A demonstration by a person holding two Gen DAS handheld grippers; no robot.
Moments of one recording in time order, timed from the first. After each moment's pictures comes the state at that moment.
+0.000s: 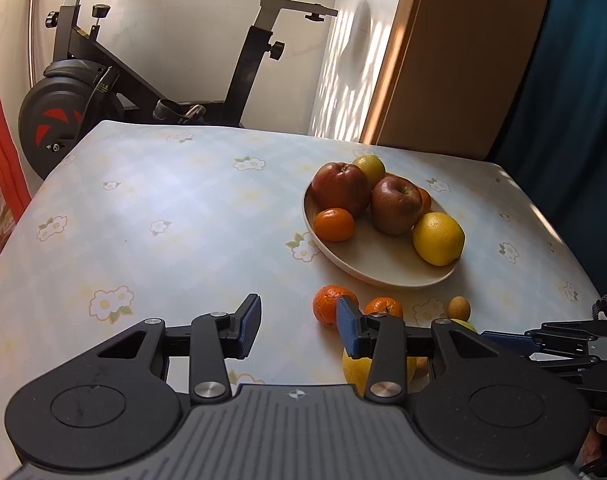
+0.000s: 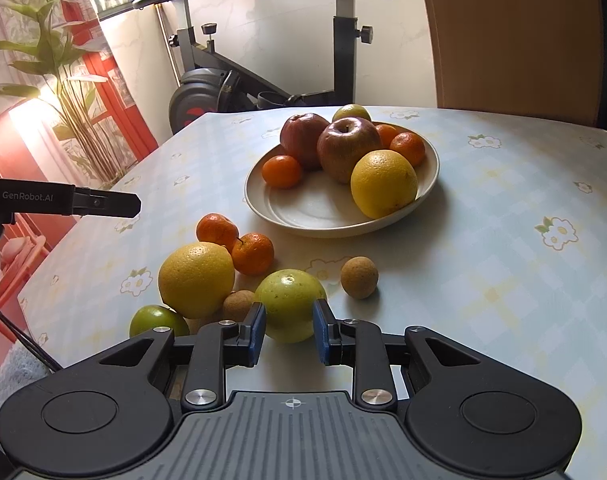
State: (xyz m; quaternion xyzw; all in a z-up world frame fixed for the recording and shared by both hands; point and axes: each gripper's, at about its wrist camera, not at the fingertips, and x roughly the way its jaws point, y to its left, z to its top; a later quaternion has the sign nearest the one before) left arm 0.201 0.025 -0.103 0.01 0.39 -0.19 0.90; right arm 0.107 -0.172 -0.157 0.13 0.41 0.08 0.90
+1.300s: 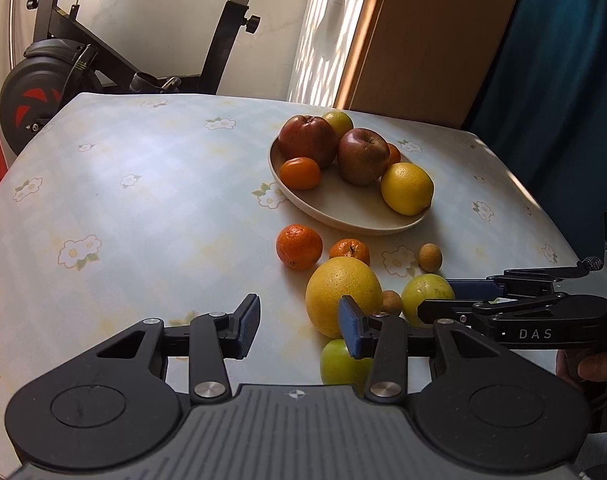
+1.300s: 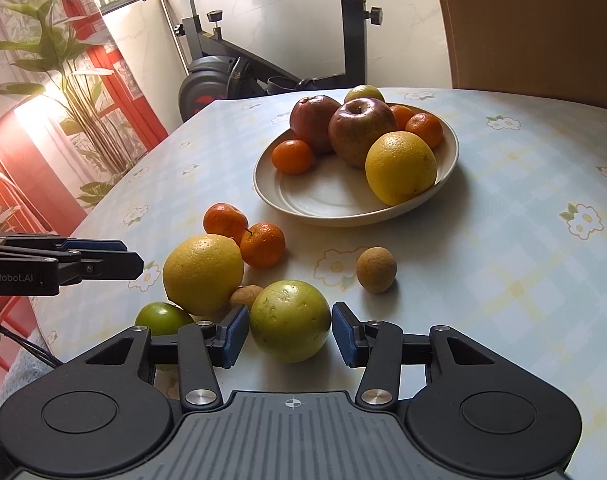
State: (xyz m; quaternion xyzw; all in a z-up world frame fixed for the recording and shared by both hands) left arm 0.173 0.021 -0.124 0.01 0.41 -0.22 0.88; right arm 0.123 -0.176 -0.170 0.15 0.42 0.10 0.89
